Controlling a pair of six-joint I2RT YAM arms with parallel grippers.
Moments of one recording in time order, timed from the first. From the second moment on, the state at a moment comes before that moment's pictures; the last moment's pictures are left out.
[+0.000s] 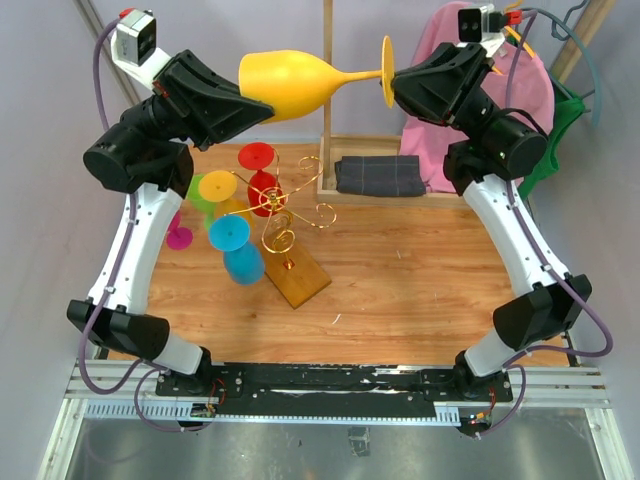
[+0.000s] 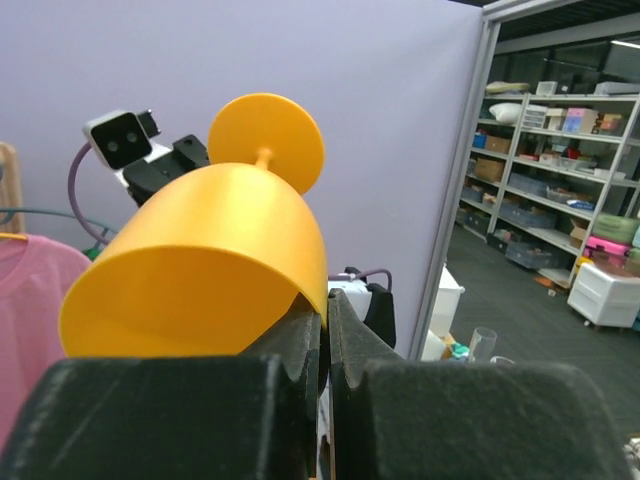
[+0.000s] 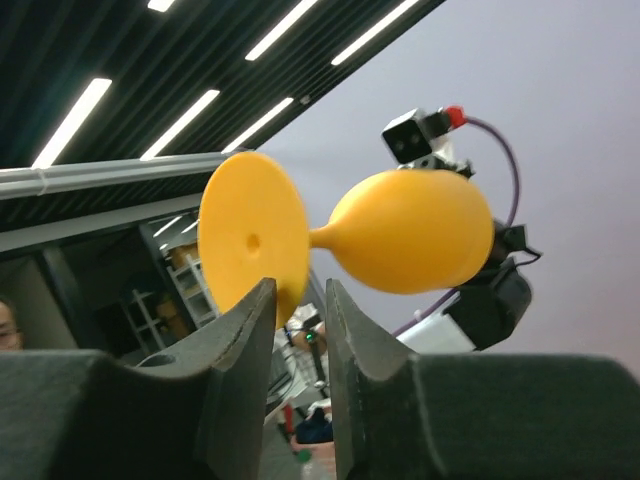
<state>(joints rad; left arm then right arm) -0.23 1.49 1.80 1.10 1.02 -1.52 0.34 1.58 1.77 1.14 -0.76 1.87</state>
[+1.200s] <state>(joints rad) 0.17 1.18 1.91 -0.72 0.25 0.13 0.20 1.21 1.56 0.36 -1.11 1.24</state>
